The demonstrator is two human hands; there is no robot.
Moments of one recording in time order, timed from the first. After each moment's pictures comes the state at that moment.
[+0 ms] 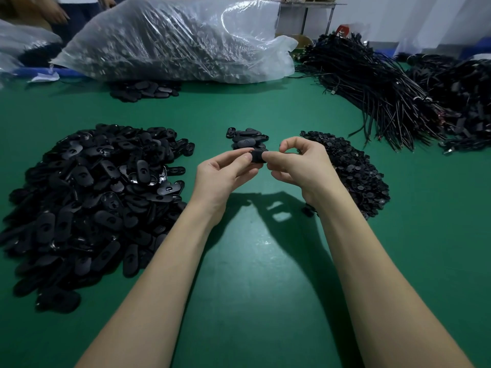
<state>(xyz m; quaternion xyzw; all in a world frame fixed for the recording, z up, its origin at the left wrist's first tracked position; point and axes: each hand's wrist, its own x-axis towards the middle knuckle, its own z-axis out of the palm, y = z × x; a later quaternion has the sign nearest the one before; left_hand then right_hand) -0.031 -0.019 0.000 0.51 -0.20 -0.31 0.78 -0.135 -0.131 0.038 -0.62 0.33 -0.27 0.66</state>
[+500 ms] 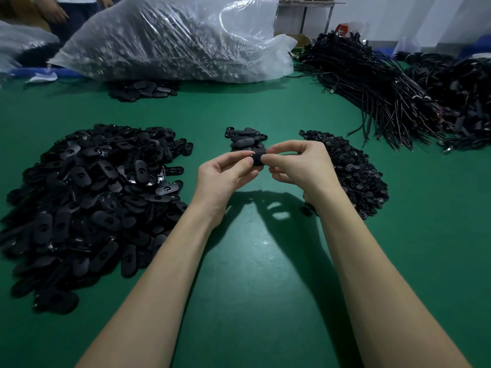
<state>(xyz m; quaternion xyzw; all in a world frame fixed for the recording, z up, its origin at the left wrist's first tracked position) -0.033 -0.021 -0.006 0.52 -0.21 -0.31 0.77 -0.135 -0.130 0.039 -0.68 0.38 -0.27 0.57</state>
